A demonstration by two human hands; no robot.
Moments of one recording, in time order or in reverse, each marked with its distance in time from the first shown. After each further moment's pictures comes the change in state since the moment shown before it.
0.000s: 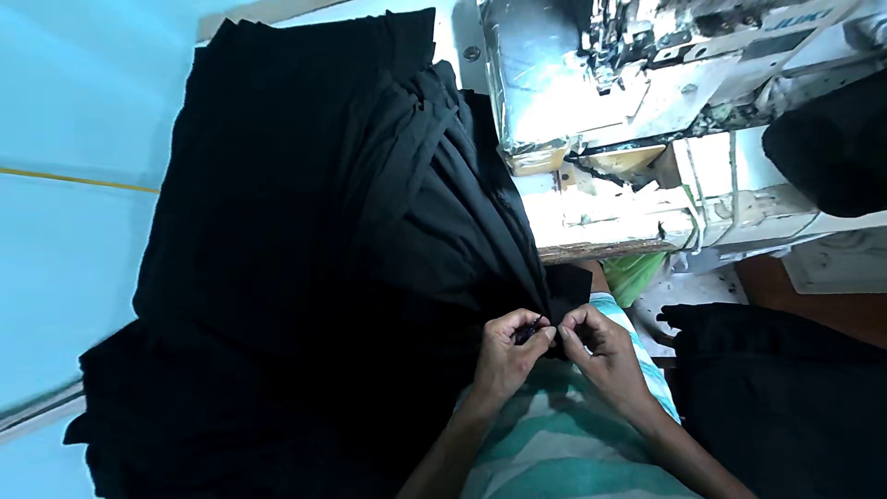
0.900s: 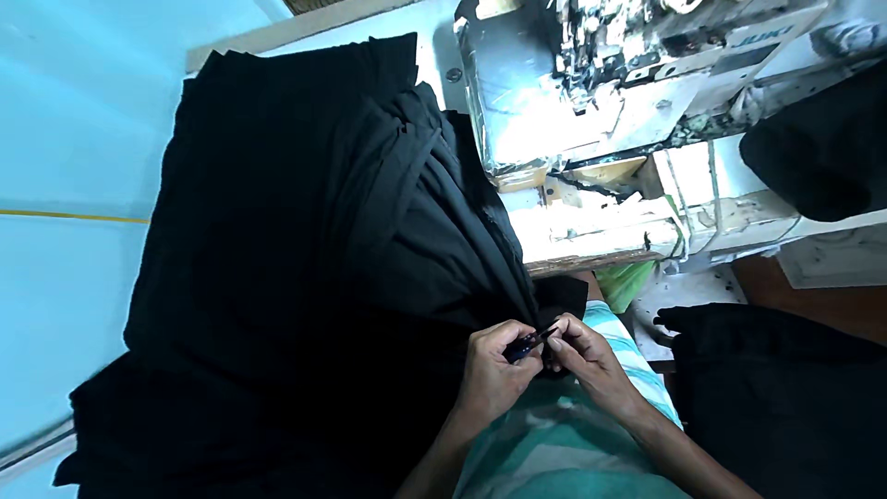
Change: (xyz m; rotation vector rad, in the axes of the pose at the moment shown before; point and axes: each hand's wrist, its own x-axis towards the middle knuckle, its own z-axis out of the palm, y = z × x) left_hand 0.009 0.011 -0.009 0.335 -0.044 0.226; right_hand 0.007 0.002 0.000 0.475 -0.153 0.125
